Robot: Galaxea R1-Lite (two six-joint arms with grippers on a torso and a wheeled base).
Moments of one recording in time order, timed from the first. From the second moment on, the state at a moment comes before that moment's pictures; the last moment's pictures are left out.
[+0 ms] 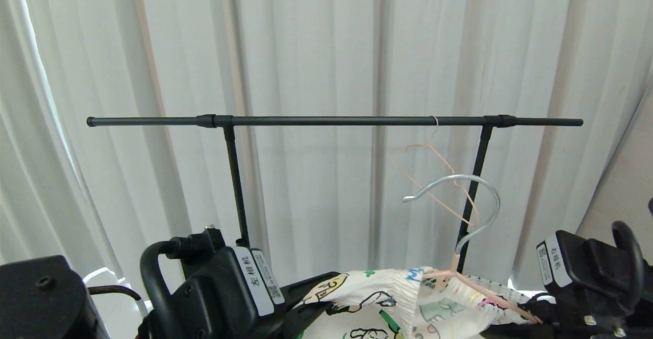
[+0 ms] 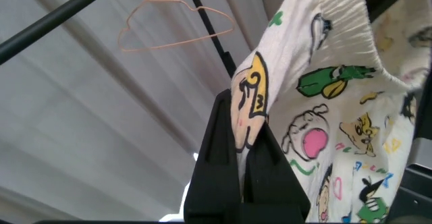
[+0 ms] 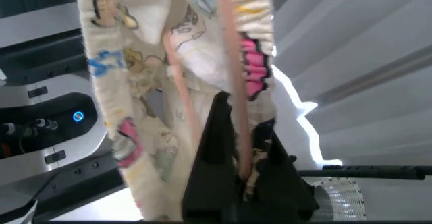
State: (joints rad) left arm -1.04 1.36 -0.43 -0.73 0.12 0.31; right arm 0.86 1.22 -0.69 0.10 0.25 -0.28
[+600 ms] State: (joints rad) left arm -1.03 1.35 -0.41 -0.73 0.16 0.31; right arm 0.85 1.17 -0.68 0.10 0.22 -0.25
